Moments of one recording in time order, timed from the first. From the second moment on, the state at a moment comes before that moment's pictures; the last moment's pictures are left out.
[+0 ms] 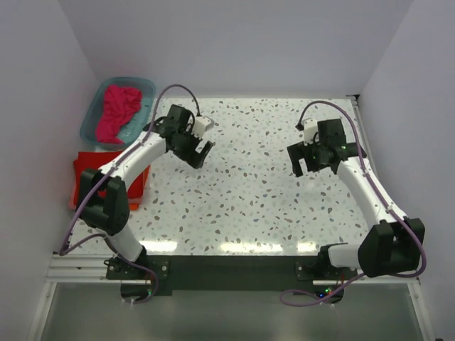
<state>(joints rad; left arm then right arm) -0.38 1.69 1.32 -0.71 0.16 0.24 0.14 1.31 1.10 -0.74 -0.09 -0.21</state>
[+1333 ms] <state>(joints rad) 0.26 2.57 2.22 -0.30 -0.02 0.19 0.14 1.64 1.43 -0.88 -0.12 -0.28</state>
